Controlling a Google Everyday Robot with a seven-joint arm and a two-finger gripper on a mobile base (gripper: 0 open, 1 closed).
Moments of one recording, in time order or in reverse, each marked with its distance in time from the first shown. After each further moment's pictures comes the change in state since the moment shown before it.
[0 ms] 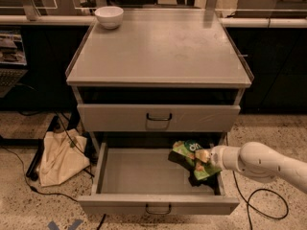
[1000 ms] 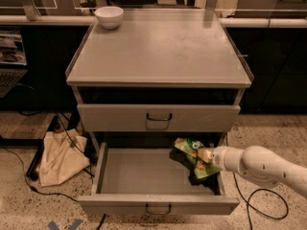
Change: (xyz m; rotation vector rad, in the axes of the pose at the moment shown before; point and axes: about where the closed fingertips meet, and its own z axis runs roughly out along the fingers) arm -0.008 0.003 -0.012 0.025 -0.067 -0.050
